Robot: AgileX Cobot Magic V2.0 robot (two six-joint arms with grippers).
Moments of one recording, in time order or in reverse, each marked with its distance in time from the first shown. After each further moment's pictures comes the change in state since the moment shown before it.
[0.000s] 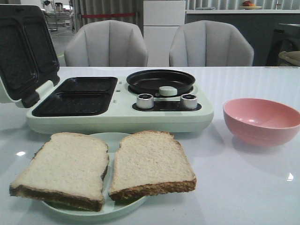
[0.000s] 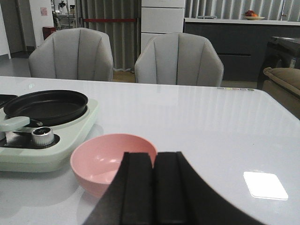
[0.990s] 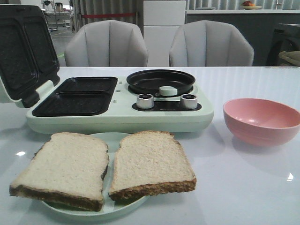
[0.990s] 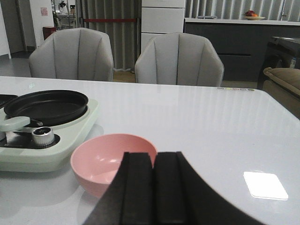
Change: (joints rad) left arm 0.000 0.243 -0.137 -0.064 0.298 0.000; right arm 0.000 0.000 0.000 0.000 0.000 0.000
